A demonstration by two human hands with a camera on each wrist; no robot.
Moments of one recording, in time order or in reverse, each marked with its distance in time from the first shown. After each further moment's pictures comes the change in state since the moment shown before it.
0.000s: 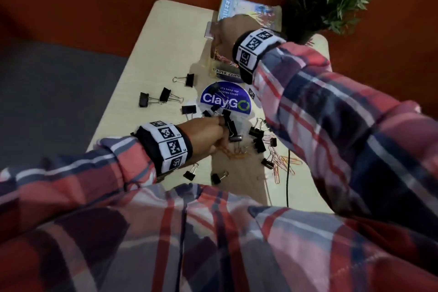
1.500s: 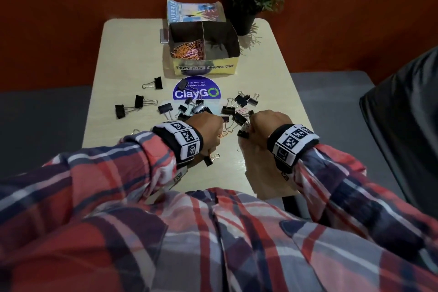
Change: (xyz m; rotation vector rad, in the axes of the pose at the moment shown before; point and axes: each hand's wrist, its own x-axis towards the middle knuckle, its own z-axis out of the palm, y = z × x) left_hand 0.015 0.040 0.018 -0.099 -0.027 -0.051; right_hand -0.223 0.029 0.089 0.056 -0.369 0.404
